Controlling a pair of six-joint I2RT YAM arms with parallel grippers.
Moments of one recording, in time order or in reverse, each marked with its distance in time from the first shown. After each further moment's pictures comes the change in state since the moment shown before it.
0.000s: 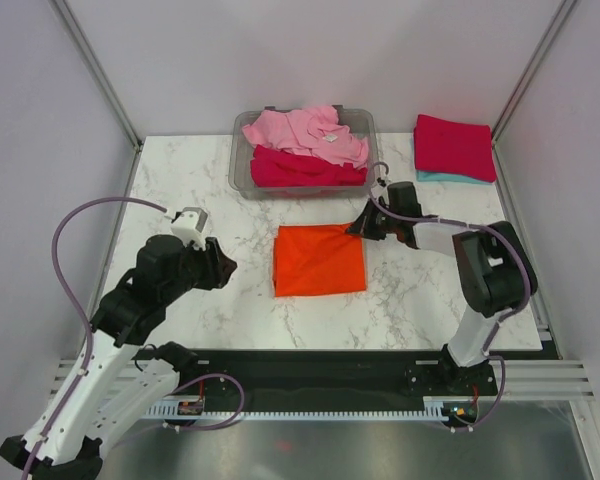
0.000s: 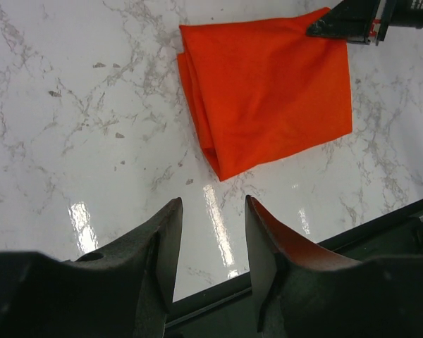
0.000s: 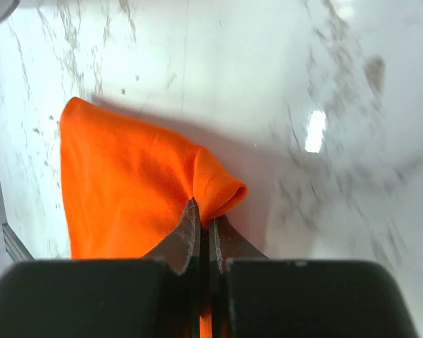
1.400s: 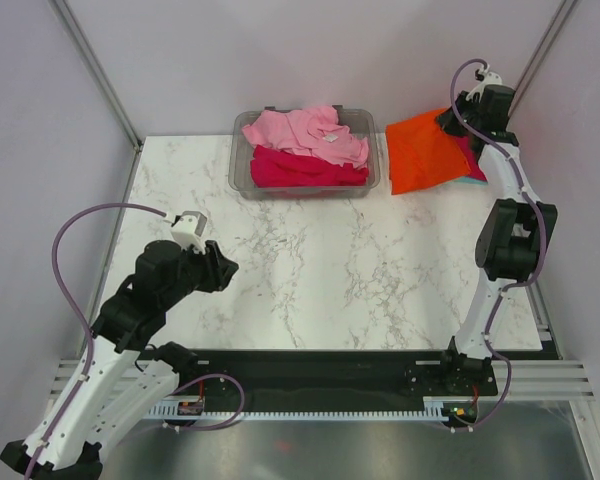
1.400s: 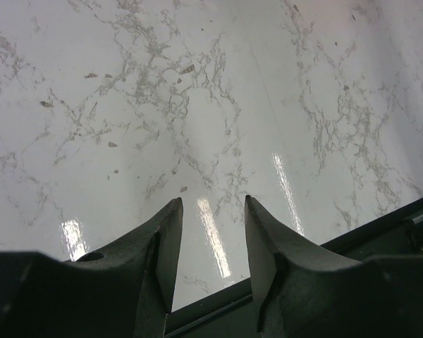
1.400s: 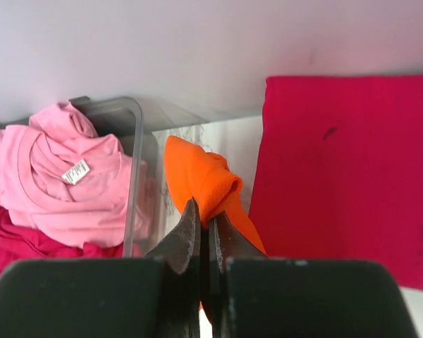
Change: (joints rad) left arm 0.000 -0.071 -0.050 0.050 0.017 0.000; right arm -0.454 0.177 0.853 -0.332 0.123 -0.341
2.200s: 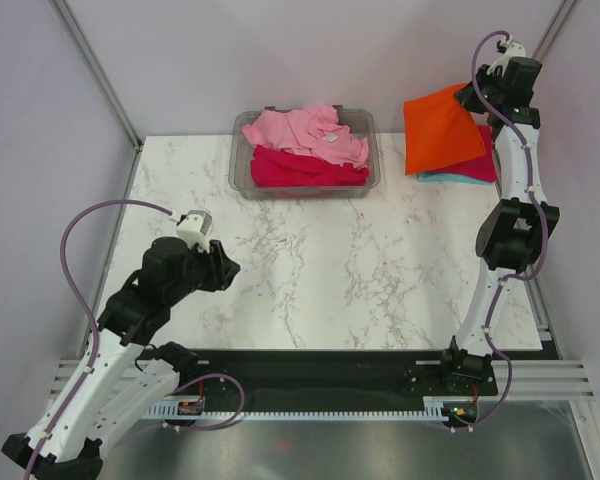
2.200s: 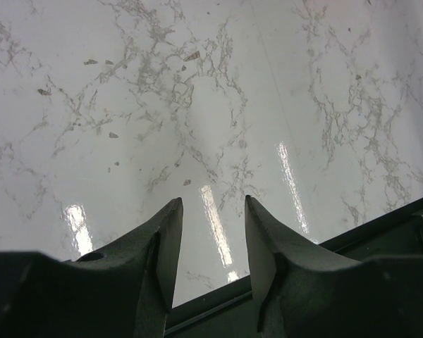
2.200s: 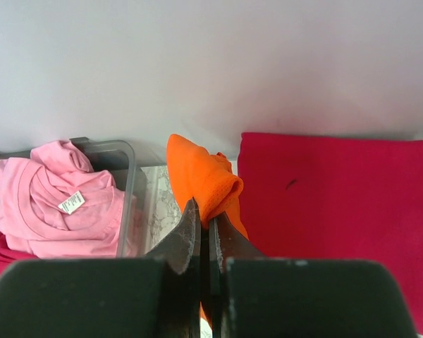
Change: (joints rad) left arm 0.000 0.038 -0.012 0.000 0.000 0.000; right arm -0.048 0.172 0.465 -0.234 -0.035 -0.065
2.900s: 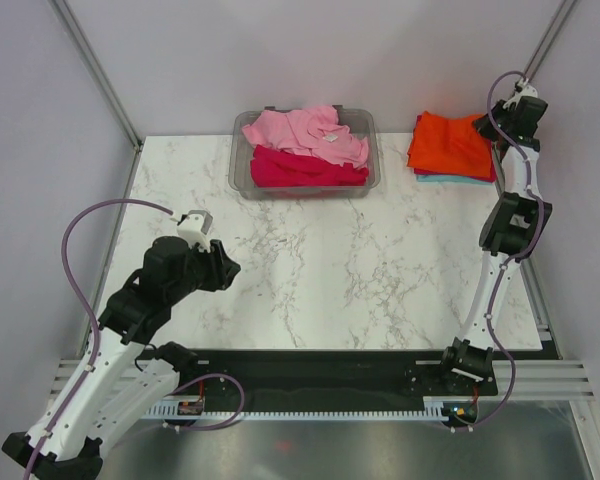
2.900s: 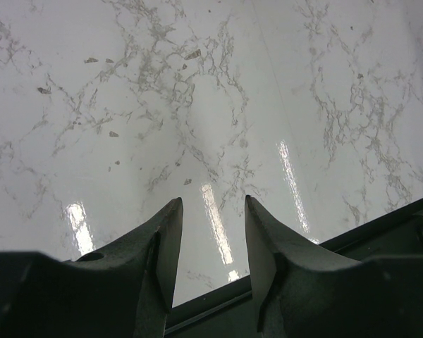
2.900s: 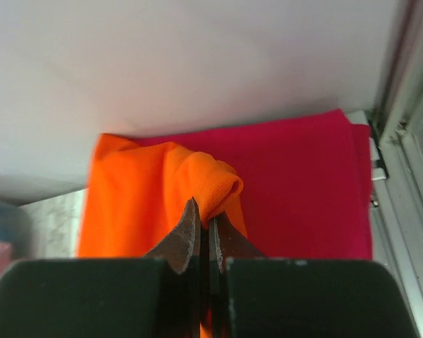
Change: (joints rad) left arm 0.000 0.008 -0.001 0.000 -0.001 0.000; right arm -0.145 0.381 0.182 0.148 -0.048 0.069
